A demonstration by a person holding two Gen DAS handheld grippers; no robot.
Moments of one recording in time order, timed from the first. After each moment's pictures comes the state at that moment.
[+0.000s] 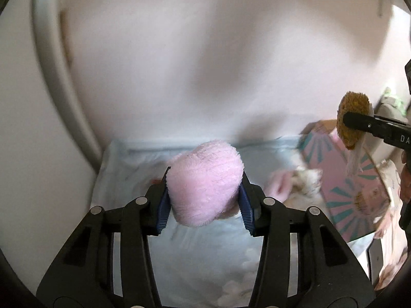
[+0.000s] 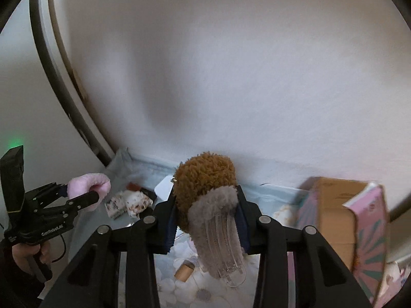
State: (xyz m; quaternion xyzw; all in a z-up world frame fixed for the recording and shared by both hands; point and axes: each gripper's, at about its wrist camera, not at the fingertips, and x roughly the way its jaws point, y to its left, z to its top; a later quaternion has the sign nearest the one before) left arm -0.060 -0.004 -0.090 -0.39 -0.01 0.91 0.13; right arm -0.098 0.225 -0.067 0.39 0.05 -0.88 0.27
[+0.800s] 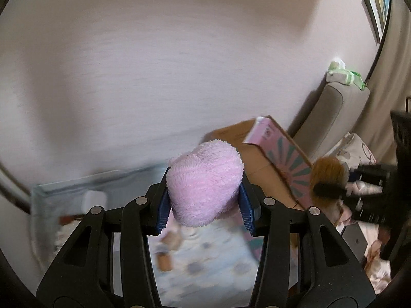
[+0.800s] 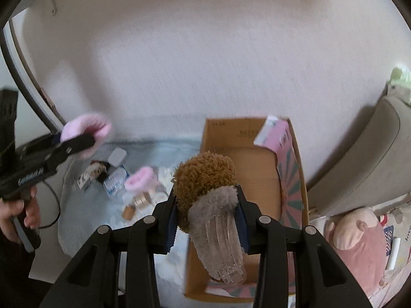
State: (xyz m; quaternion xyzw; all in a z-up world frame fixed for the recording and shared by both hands) left arm -0.069 0.207 -0.053 -0.40 0.03 0.88 0.26; right arm -0.058 0.385 -0.070 0.46 0.02 -0.87 0.18
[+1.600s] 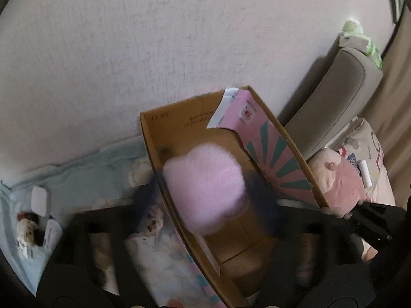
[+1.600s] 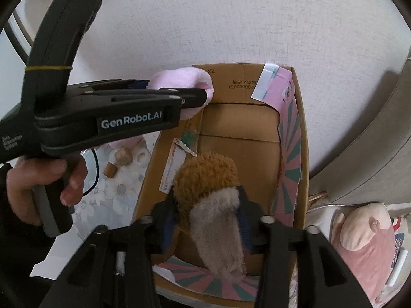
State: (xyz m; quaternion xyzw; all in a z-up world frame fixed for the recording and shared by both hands) left arm -0.100 0.341 -0.121 -0.48 0.05 0.84 0.24; right arm -0.073 0.431 -0.138 0.52 0.03 -0.82 0.25
